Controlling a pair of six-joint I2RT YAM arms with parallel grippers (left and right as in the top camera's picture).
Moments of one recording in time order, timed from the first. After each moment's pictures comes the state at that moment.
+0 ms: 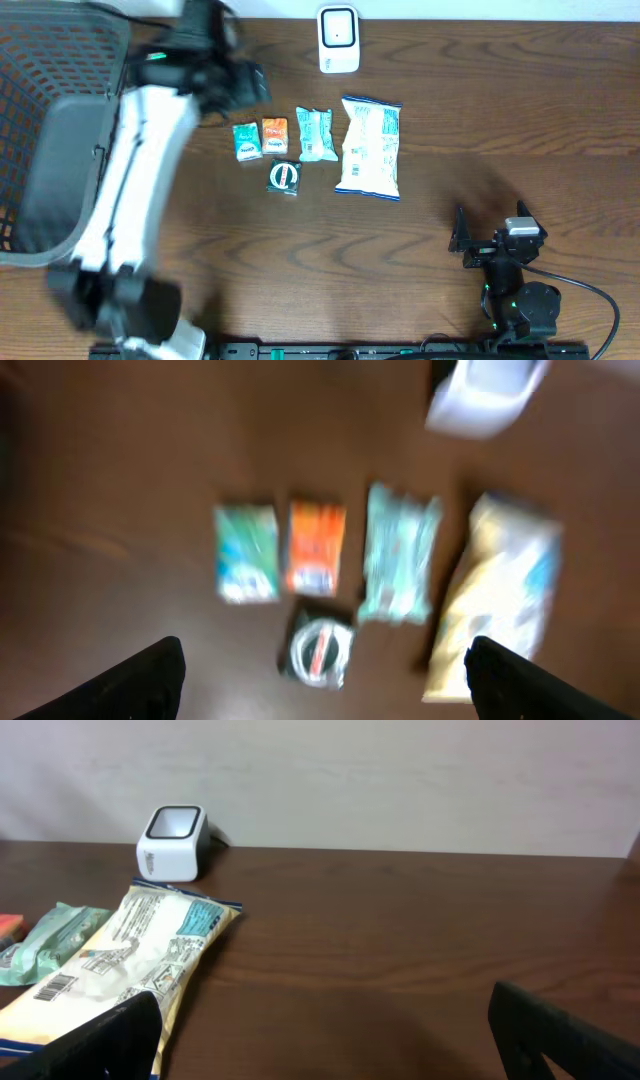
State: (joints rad) left arm -0.13 1.73 1.81 -1.10 0.10 -0.39; right arm 0.03 0.01 0.01 -0.07 -0.03 -0.01
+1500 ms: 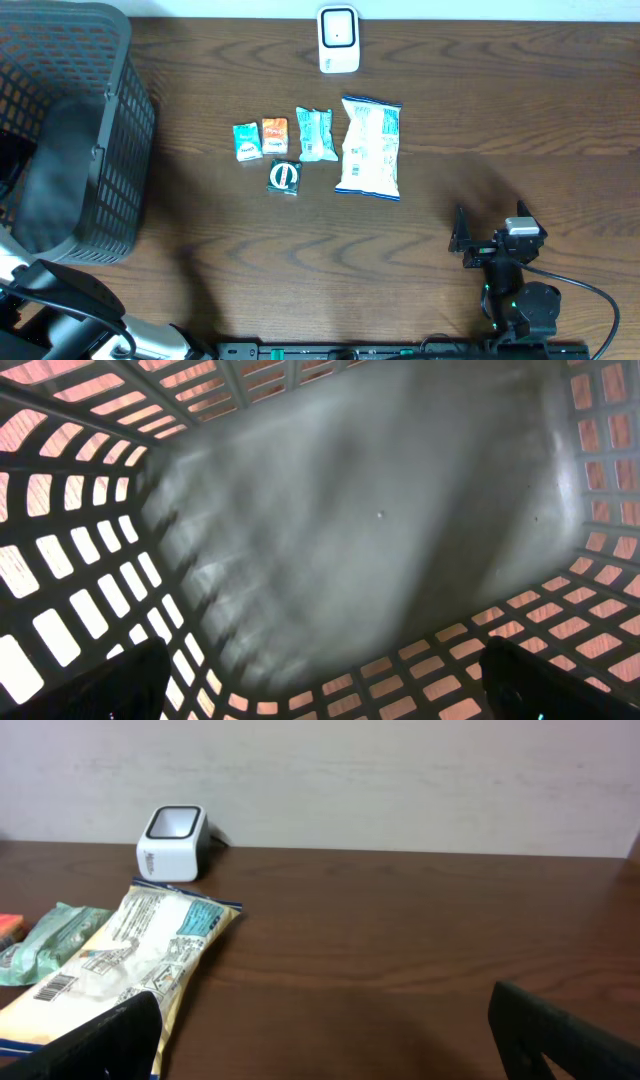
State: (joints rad) left arm 0.79 1.75 1.78 -1.29 0.08 -0.39; right arm 0.03 0.01 0.01 -0.07 -0.03 -0.01
